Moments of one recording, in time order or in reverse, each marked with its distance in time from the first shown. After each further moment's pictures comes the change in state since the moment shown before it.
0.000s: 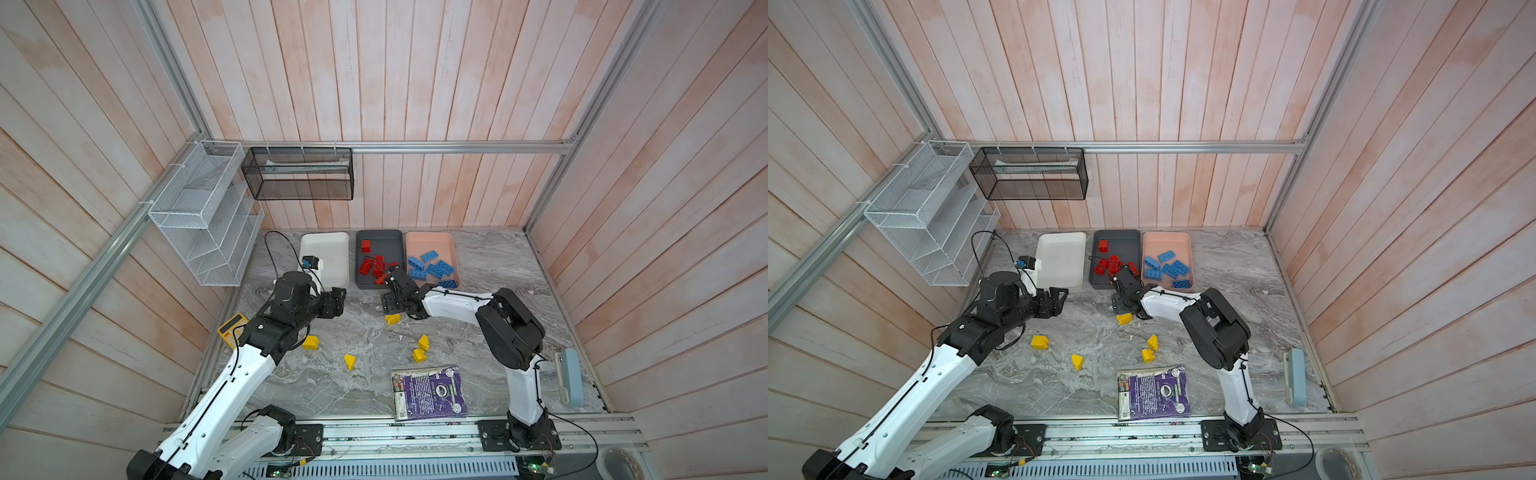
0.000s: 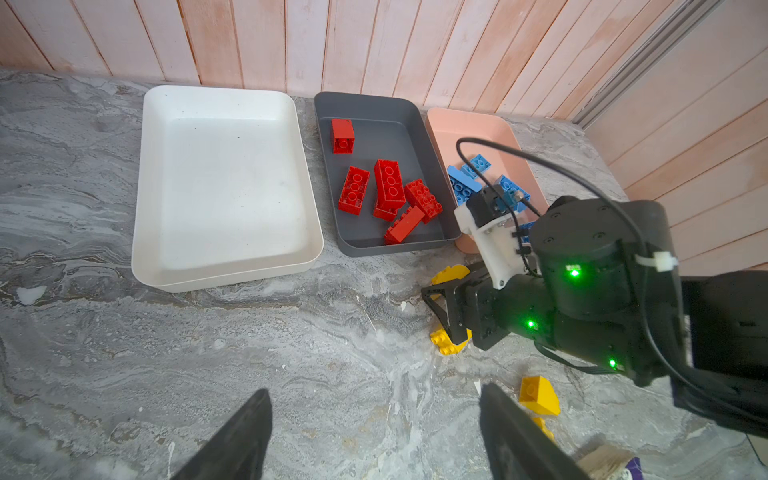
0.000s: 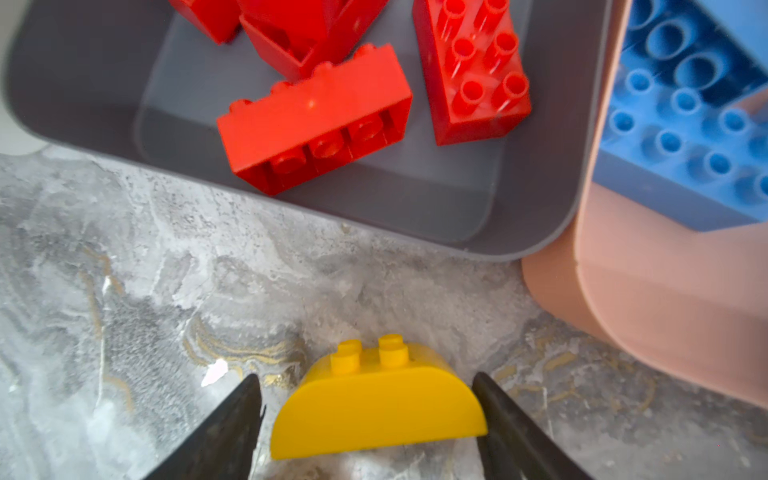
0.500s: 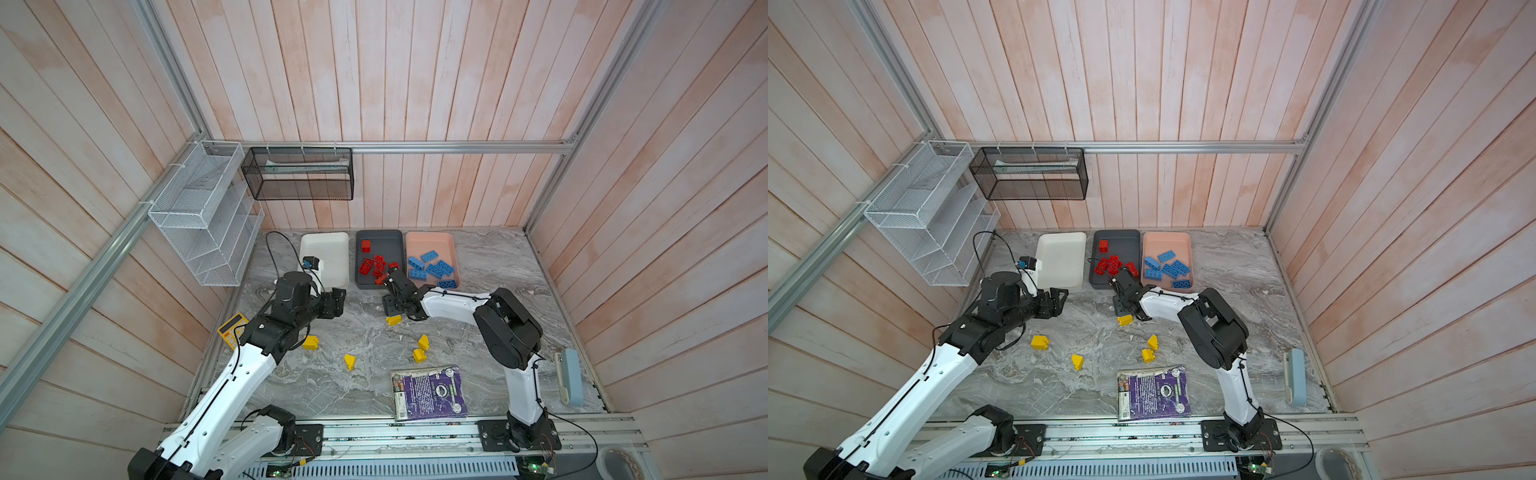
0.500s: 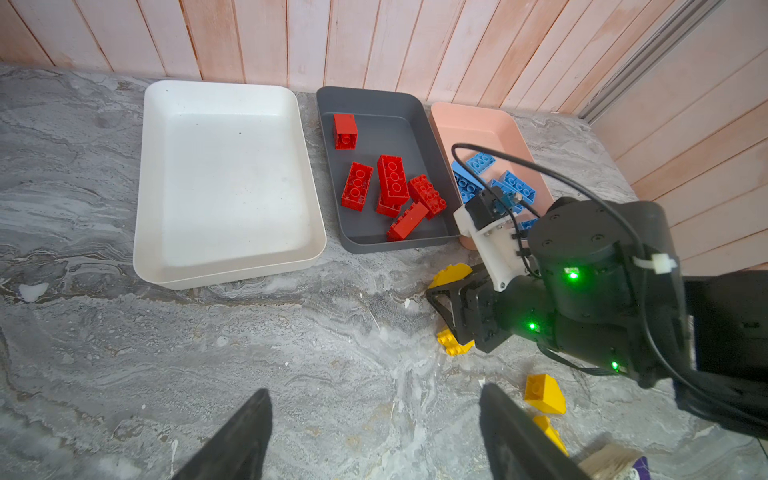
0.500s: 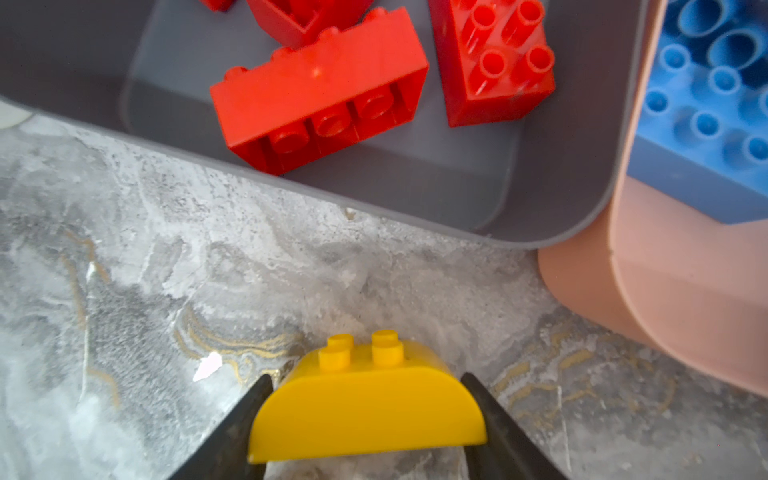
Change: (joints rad) left arm 0.002 0.006 -0.005 0.000 -0.006 0.006; right arm 0.006 0.008 0.002 -0.006 -0.003 -0.012
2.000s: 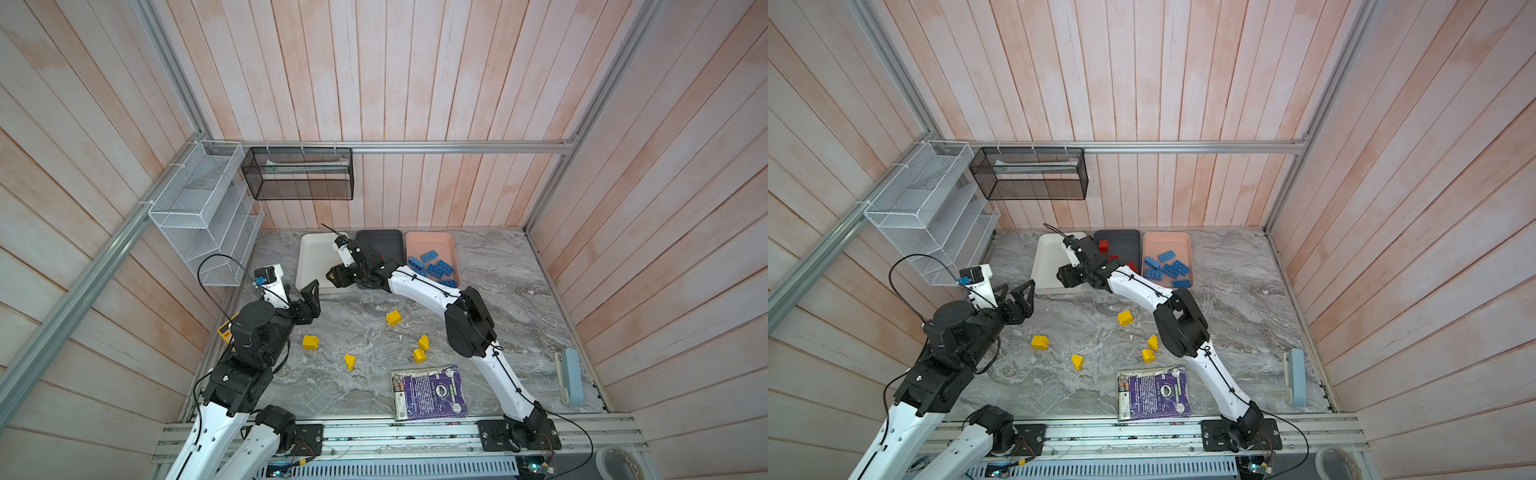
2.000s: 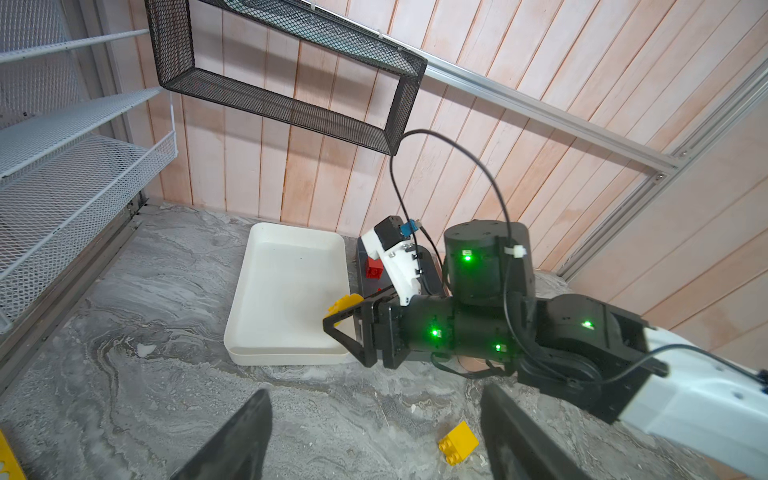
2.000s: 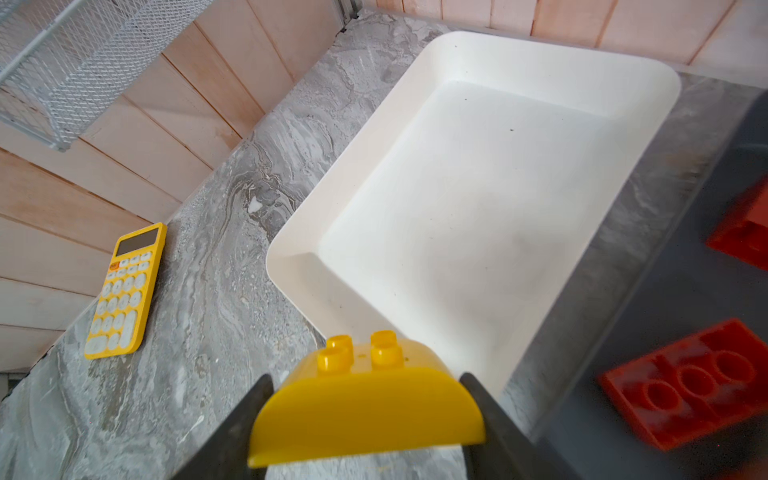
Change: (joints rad) left arm 0.018 -0.362 -0.091 0.113 -0.189 -0.063; right arm 0.067 0.412 0.848 -0.050 -0.412 -0.117
